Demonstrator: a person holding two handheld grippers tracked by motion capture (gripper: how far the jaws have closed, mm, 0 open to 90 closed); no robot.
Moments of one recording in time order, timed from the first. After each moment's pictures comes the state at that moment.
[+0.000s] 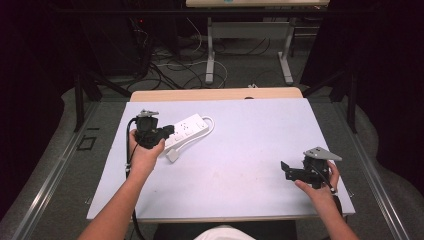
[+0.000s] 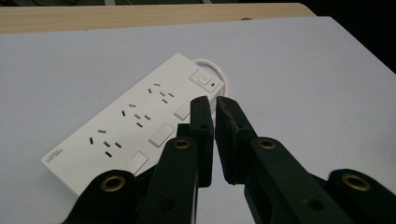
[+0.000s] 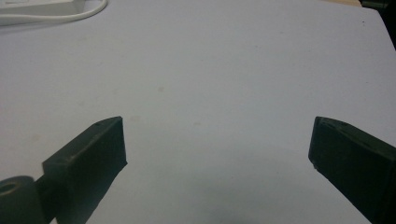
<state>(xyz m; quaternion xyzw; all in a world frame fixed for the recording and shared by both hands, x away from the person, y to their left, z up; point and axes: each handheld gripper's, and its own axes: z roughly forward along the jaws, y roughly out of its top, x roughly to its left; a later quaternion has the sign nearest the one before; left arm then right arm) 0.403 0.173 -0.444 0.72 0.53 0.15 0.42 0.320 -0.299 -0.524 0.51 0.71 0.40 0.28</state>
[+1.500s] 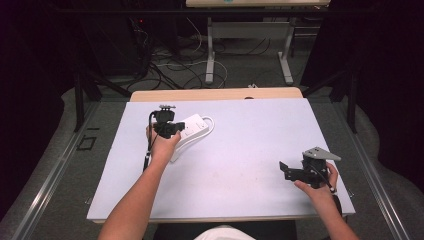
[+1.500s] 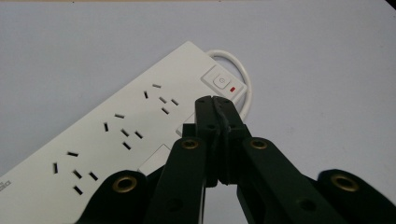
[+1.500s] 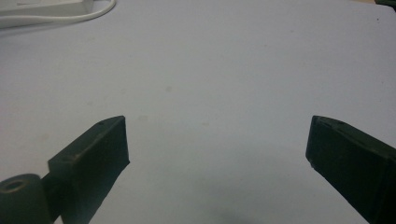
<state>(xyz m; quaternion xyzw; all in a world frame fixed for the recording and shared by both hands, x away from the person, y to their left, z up) 0.460 0.138 -0.480 0.72 0.57 0.13 0.37 0.322 -0.298 -0.527 0.51 0.71 0.41 0.26</state>
